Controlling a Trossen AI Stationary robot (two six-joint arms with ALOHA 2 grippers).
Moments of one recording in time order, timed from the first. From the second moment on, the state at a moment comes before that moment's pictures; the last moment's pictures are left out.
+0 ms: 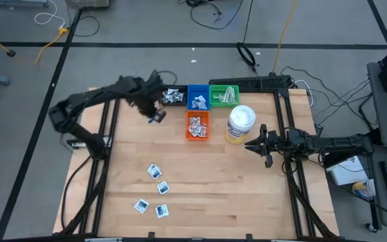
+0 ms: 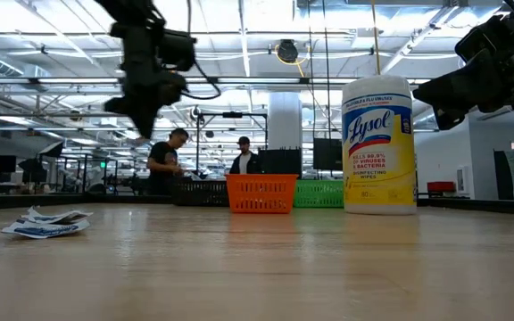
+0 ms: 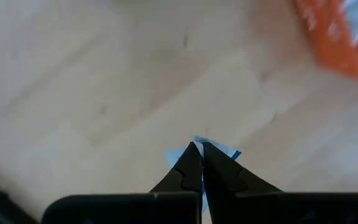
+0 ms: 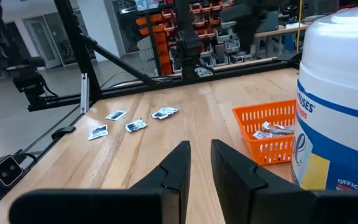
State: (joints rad) left arm 0.59 1.49 1.20 -1.13 0.12 -0.40; right arm 0.01 0.16 0.01 0.08 -0.03 0.19
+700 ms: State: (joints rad) left arm 0.66 2.22 2.20 -1.14 0.13 -0.24; right arm 0.01 0.16 0.01 0.08 -0.03 0.19
